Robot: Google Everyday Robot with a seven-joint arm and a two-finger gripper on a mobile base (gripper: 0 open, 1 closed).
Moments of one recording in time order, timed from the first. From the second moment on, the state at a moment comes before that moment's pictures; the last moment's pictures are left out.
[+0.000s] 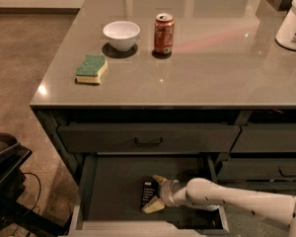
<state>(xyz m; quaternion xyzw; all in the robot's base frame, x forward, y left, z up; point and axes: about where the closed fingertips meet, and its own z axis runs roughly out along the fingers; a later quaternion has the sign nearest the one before) 0.509 -0.026 0.348 -0.51 0.75 0.21 0.37</state>
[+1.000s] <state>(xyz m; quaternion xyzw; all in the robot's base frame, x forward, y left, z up) 0.509 -0.026 0.348 -0.51 0.75 0.21 0.37</state>
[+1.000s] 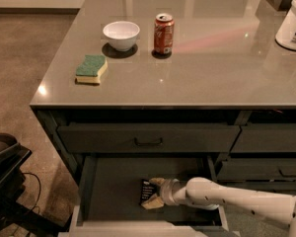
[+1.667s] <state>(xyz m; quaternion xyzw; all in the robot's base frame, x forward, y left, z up) 0.509 -0.026 0.354 -0.51 0.75 0.21 0.37</state>
